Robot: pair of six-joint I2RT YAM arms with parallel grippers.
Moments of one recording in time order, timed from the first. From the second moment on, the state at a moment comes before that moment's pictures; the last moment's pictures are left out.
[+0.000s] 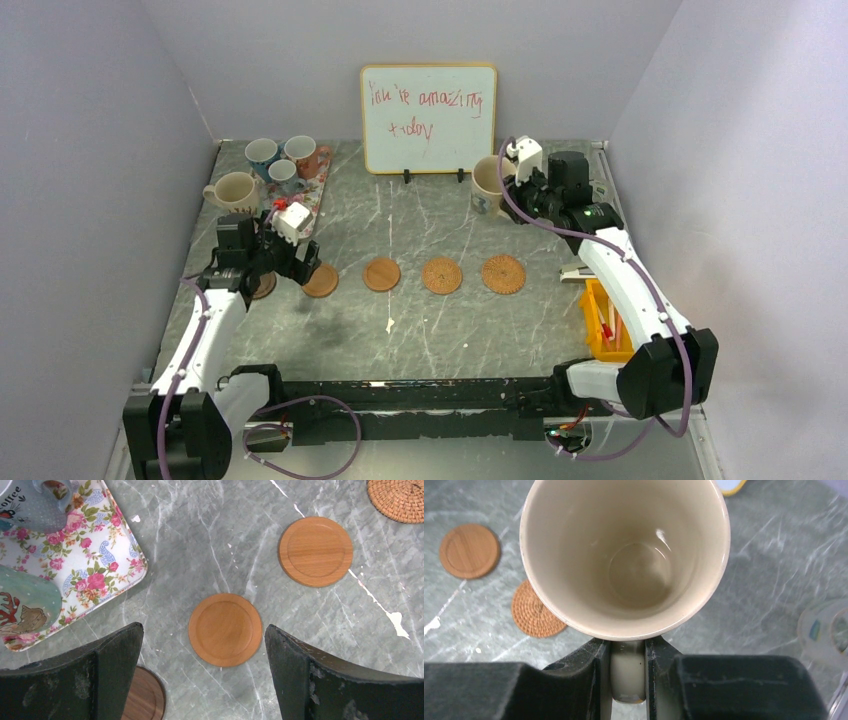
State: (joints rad) left arm 0.05 0.98 0.66 -0.31 0.50 0.45; right arm 0.22 1.26 1.14 -0.45 -0.29 -0.25
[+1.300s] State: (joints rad) left arm 0.05 0.92 0.62 -0.28 0.62 0.50; right arm 0.07 0.99 0.77 -0.41 -0.34 -0.31
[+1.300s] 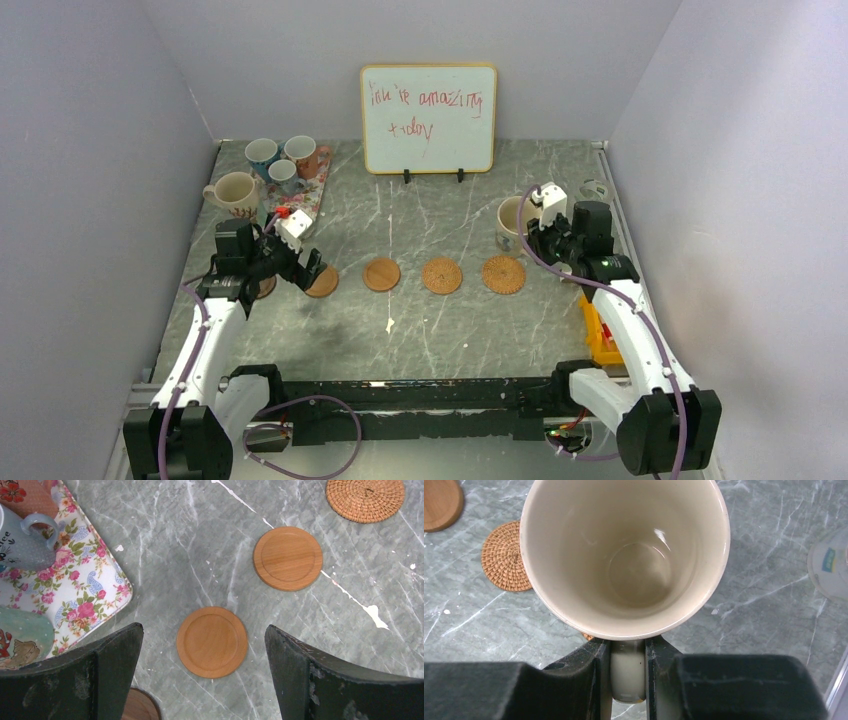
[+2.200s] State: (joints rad) left arm 0.05 0.89 0.61 -0.30 0.64 0.52; right arm 0.03 1.00 0.74 -0.41 -0.47 -0.33
